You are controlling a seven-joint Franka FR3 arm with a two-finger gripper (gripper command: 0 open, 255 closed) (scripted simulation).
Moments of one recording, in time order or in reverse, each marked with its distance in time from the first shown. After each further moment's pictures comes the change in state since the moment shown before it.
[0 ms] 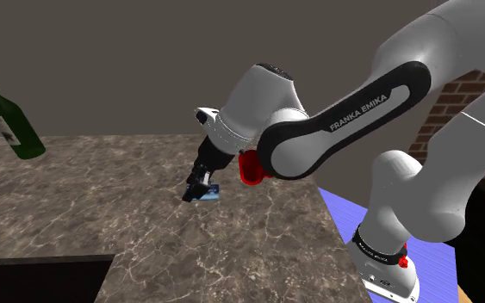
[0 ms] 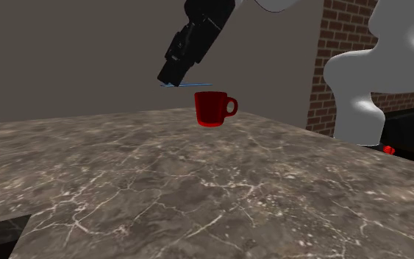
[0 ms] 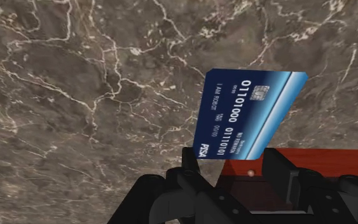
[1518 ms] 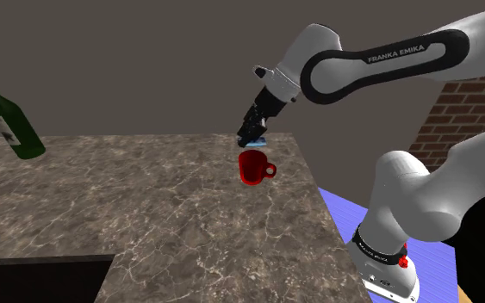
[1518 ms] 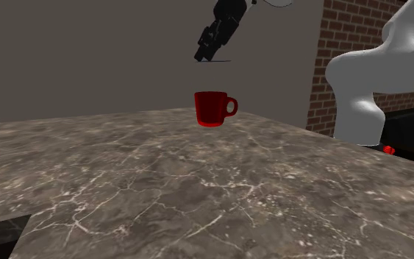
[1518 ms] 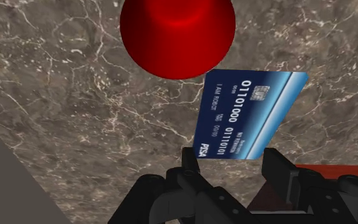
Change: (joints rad) arm -0.108 -0.373 -0.368 -0.108 -0.048 -0.319 -0.381
